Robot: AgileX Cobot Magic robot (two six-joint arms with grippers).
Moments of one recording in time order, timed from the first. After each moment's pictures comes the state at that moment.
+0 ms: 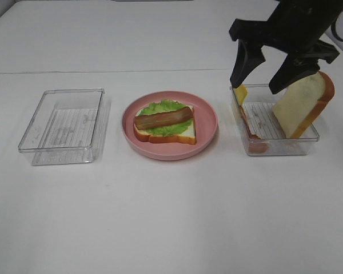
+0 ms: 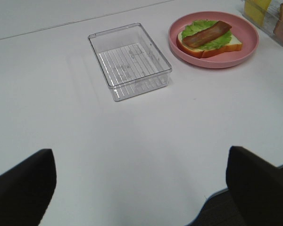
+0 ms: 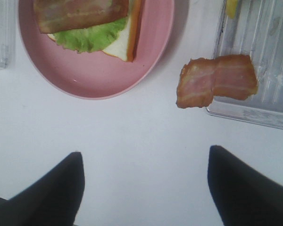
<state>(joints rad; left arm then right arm) -0.24 0.00 -0.50 -0.07 1.05 0.06 0.27 1.79 -1.46 0.32 1.06 0.04</state>
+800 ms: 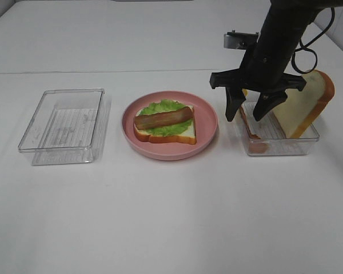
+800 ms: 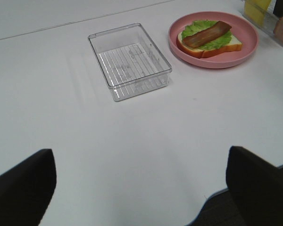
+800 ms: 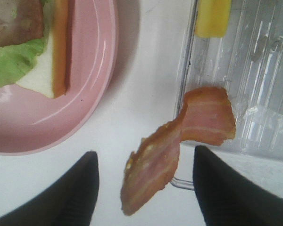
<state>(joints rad) -0.24 0.00 -0.50 -0.07 1.05 0.06 0.30 2.08 -1.58 0.16 1.01 0.11</state>
